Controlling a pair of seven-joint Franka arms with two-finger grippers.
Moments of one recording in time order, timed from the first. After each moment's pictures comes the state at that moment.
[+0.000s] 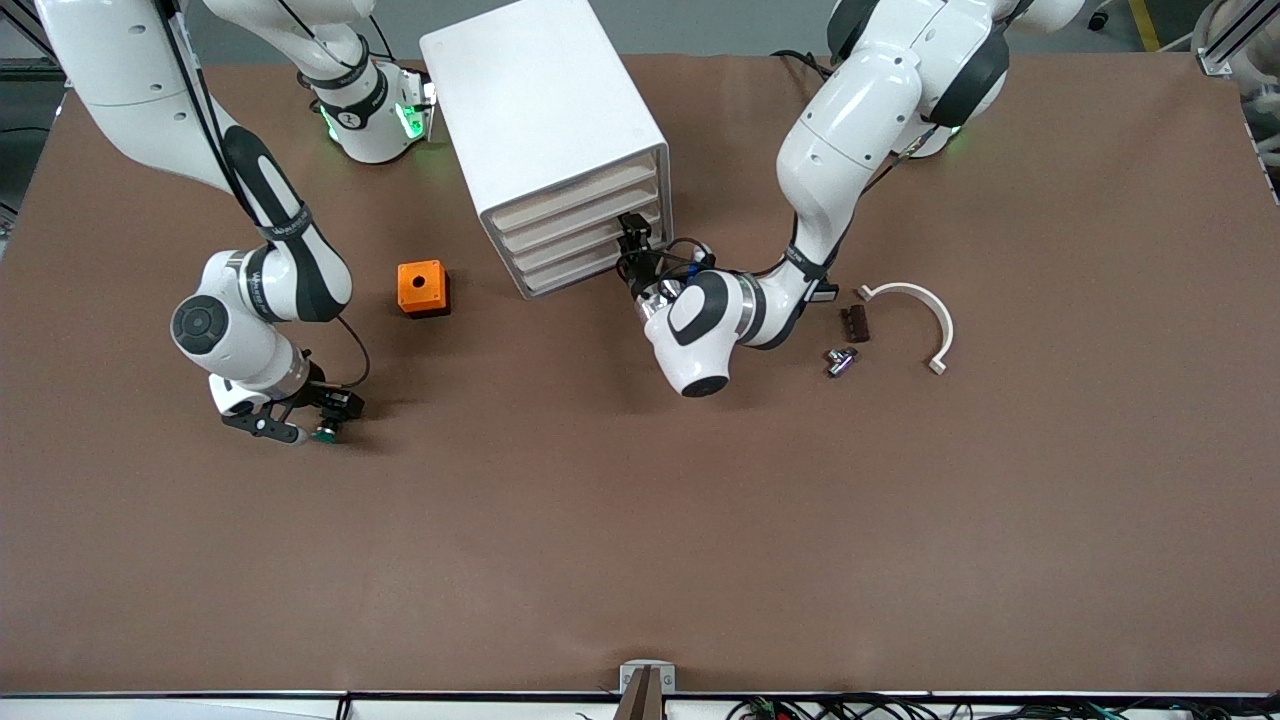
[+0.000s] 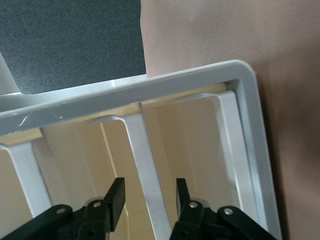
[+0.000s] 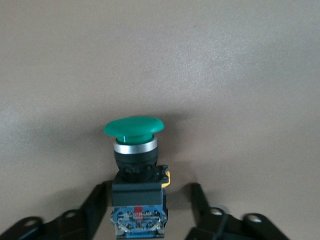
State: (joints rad) left arm -0.64 1.00 -0.12 -1.37 -0.98 1.47 -2.09; right arm 0.00 0.48 0.00 -2.17 -0.01 2.66 0.29
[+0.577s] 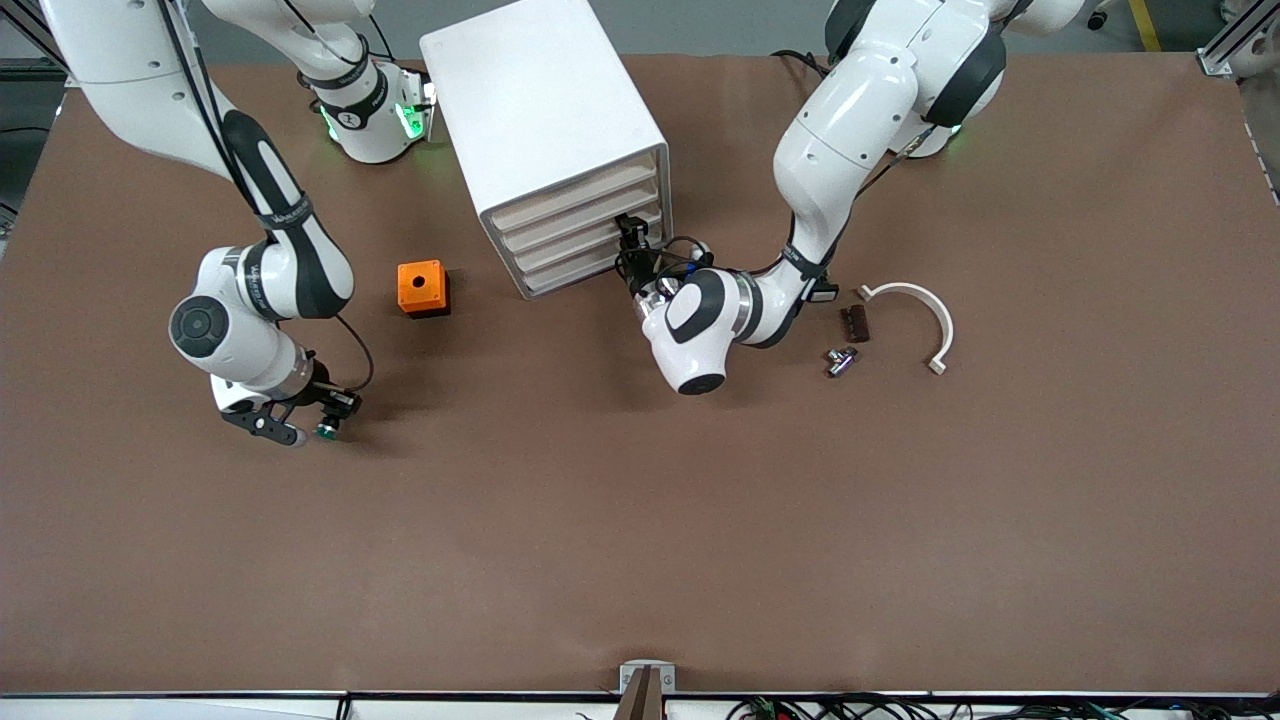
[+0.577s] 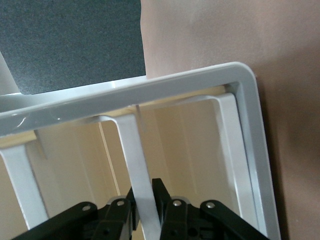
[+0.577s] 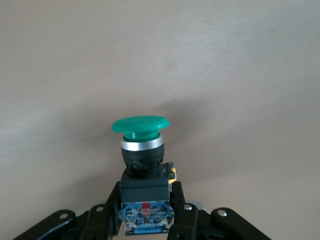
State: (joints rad) left arm -0.65 1.01 -0.11 -1.37 -0.98 1.47 -2.10; right arm 0.07 0.42 0.01 -2.13 -0.01 2.52 0.50
